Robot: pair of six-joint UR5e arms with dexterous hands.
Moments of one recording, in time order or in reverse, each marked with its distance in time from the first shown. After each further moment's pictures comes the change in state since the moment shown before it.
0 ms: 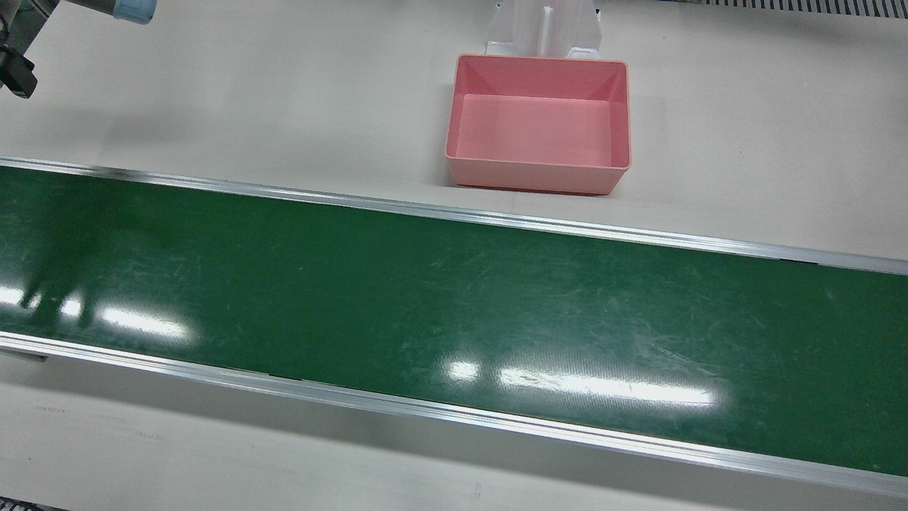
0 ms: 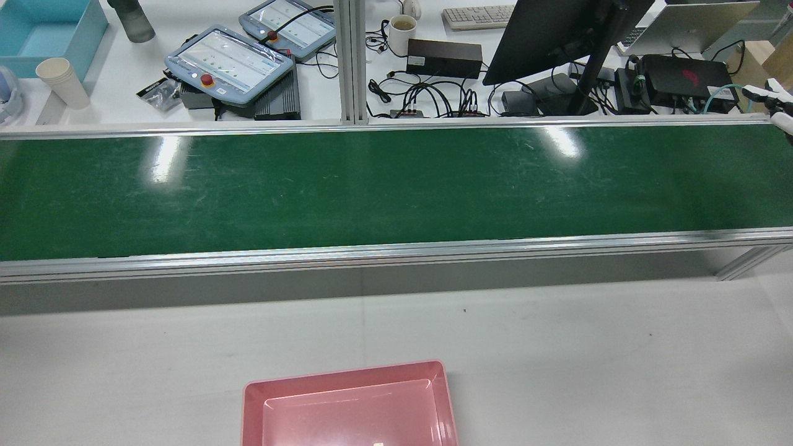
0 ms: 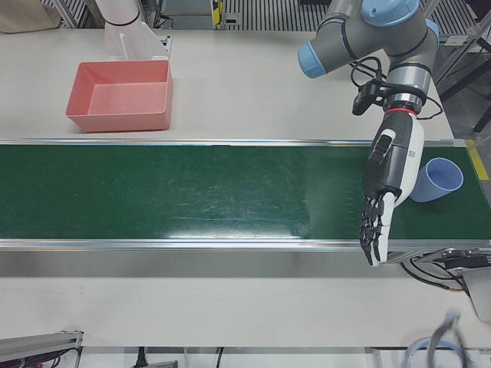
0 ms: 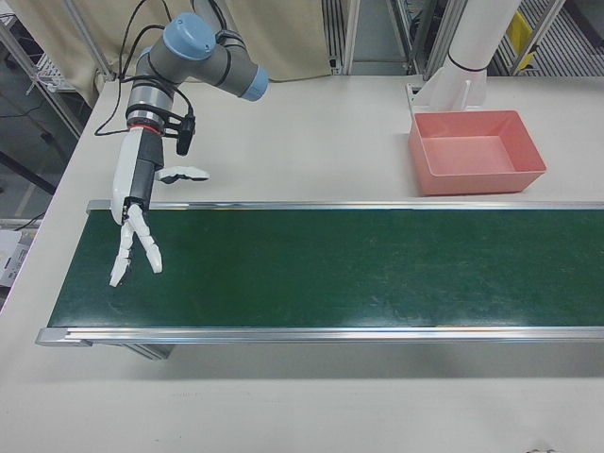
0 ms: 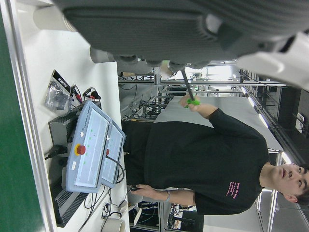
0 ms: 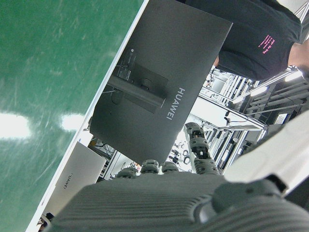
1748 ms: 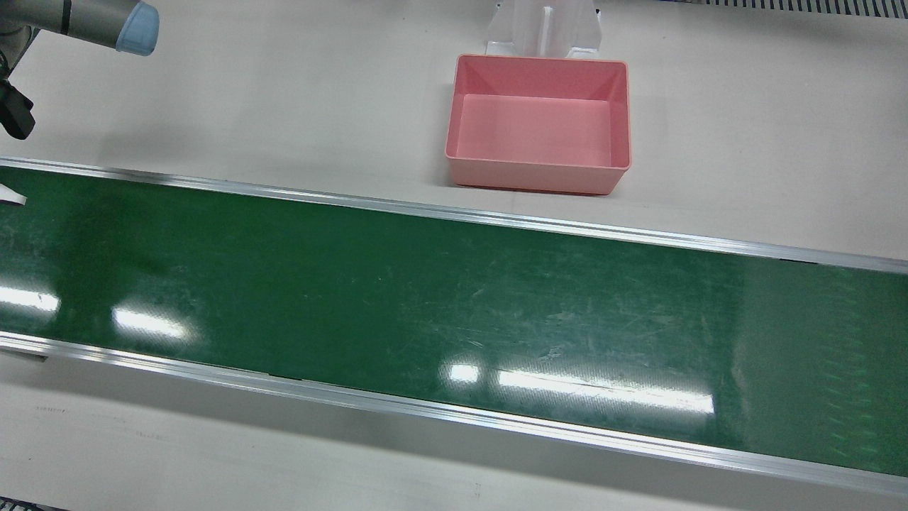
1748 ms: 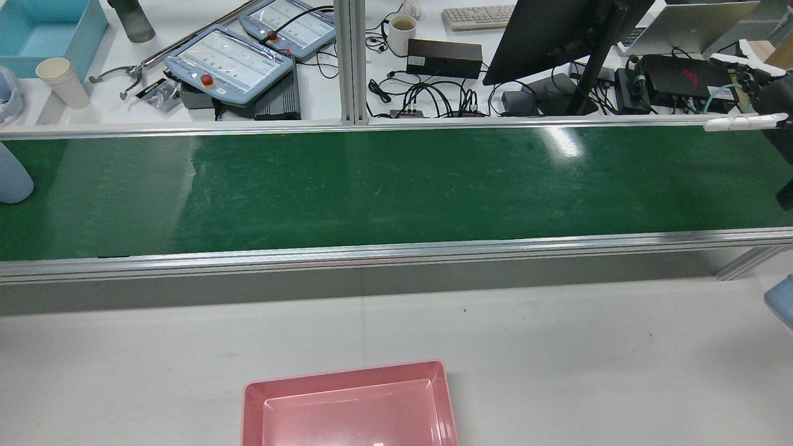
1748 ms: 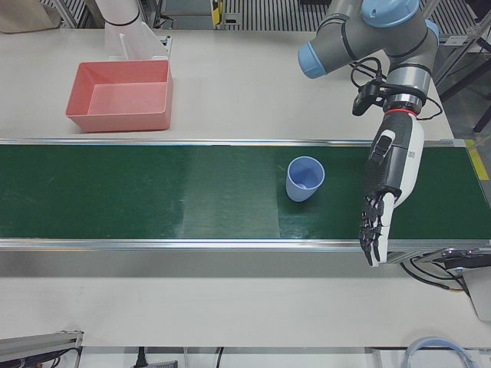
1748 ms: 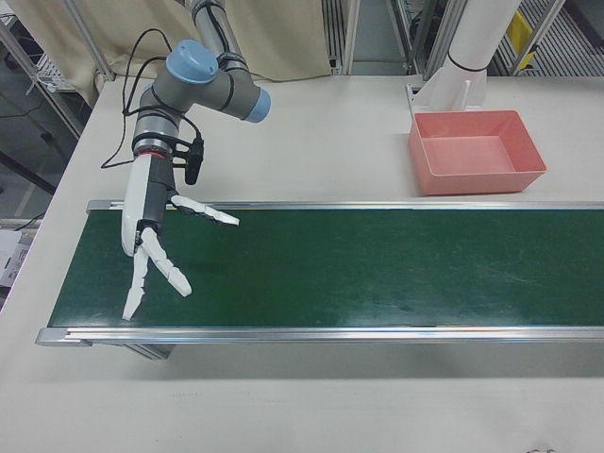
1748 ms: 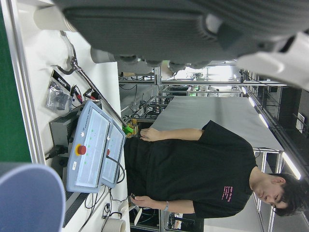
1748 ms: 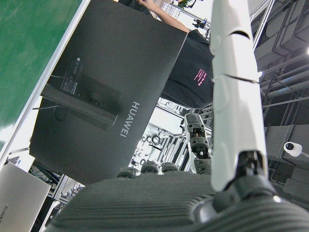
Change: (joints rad) left arm 0.001 0.000 0.002 -0.002 0.000 0.000; right arm -0.025 0.108 -0.133 0.224 0.060 -0.023
